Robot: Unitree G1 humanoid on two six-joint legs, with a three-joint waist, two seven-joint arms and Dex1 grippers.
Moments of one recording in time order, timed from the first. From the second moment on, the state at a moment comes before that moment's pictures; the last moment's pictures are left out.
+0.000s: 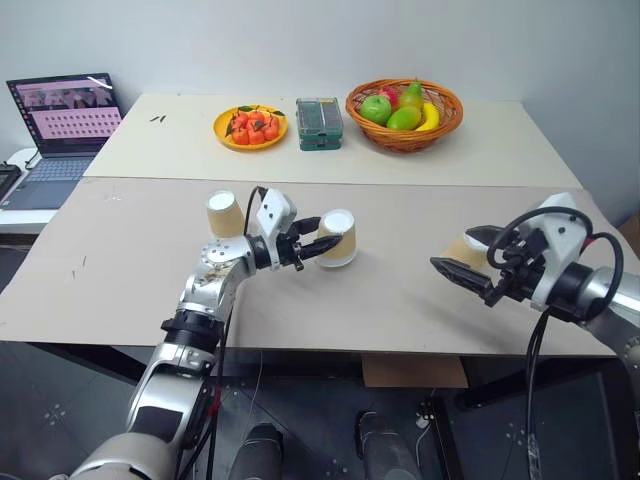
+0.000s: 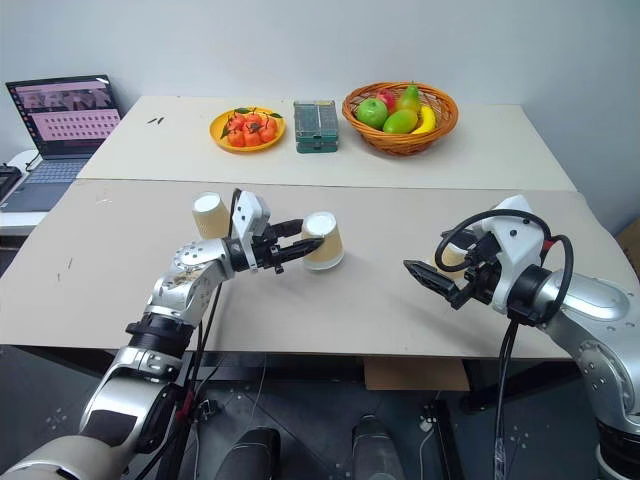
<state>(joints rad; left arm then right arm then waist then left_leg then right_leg) -0.80 0.27 -0.10 0.57 -0.30 0.10 -0.99 -0.20 -0.85 -0.34 -0.59 0.69 0.89 0.56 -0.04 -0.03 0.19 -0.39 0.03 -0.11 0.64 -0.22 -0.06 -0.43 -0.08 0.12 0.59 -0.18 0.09</state>
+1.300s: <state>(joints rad) -0.93 0.40 0.18 0.16 -0.46 0.56 -0.83 -0.25 -0.82 -0.27 -0.55 0.67 0.86 0.55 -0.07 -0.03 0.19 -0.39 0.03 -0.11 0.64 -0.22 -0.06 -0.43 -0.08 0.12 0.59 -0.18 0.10</state>
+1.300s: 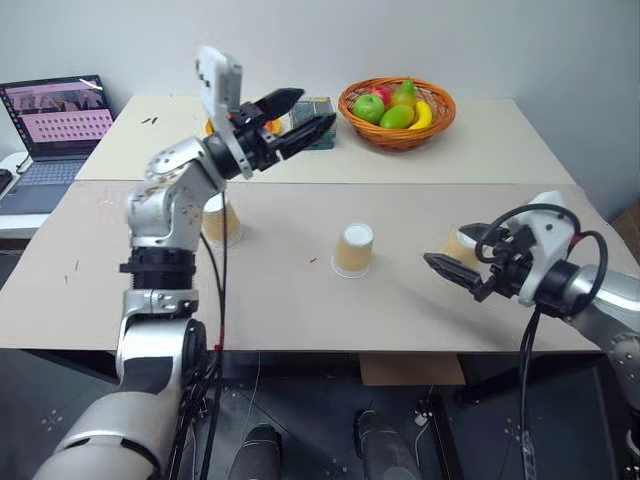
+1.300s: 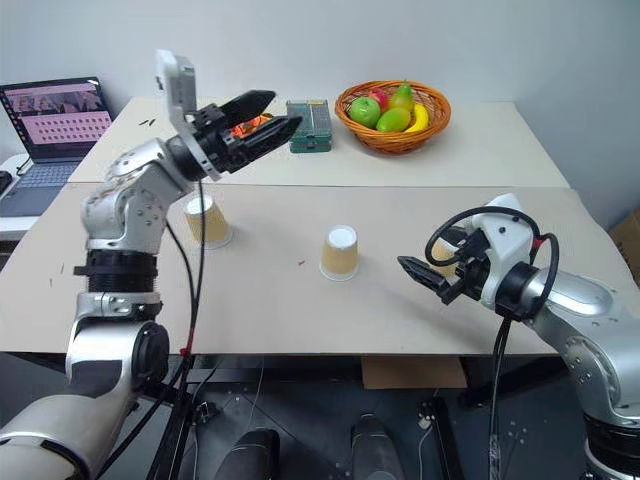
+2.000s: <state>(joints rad) -0.32 0.36 0.36 -0.35 -0.40 0.61 -0.27 -0.40 -0.87 -0.18 -0.43 0.77 0.90 0.76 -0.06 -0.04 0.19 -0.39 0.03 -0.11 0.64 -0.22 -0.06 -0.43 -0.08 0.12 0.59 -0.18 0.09</state>
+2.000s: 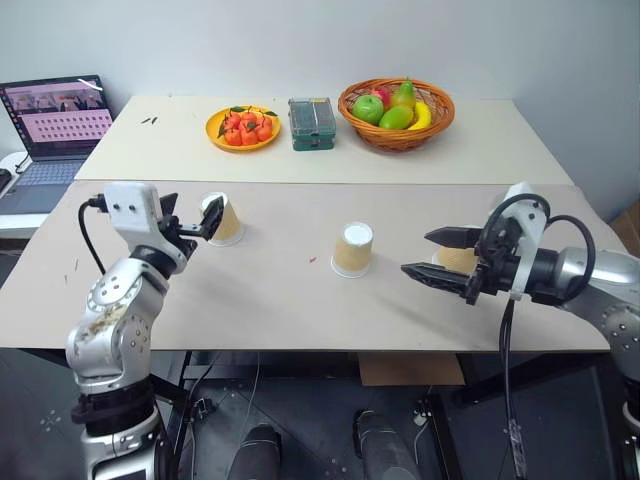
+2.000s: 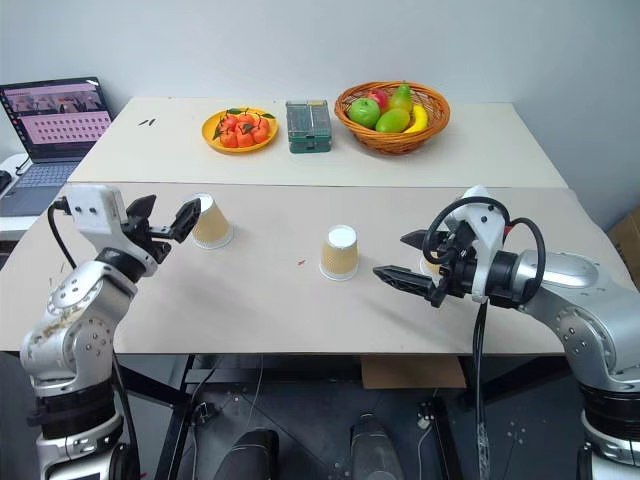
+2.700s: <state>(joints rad) -0.47 0.31 0.26 0.20 -0.25 0.22 -0.25 -0.50 -0.89 -0.18 -0.41 0.77 0.91 0.74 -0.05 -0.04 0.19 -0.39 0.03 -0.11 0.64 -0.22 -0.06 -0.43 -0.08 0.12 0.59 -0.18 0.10</state>
